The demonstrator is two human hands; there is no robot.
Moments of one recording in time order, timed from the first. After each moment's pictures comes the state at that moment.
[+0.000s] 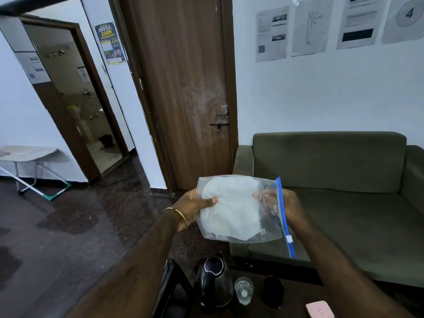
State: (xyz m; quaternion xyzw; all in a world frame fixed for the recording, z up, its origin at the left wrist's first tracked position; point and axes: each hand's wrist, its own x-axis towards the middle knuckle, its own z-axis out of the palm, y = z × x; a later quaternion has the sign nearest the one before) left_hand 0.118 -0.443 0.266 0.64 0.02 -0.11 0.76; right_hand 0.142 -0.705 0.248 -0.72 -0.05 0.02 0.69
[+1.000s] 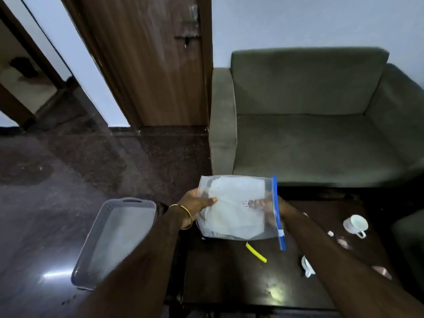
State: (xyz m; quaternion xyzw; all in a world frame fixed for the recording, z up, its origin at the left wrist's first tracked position) left_hand 0.130 -0.392 0.068 0.61 0.16 -0.27 0.73; right_hand 0.115 -0.625 0.086 -0.63 0.15 0.16 0.74
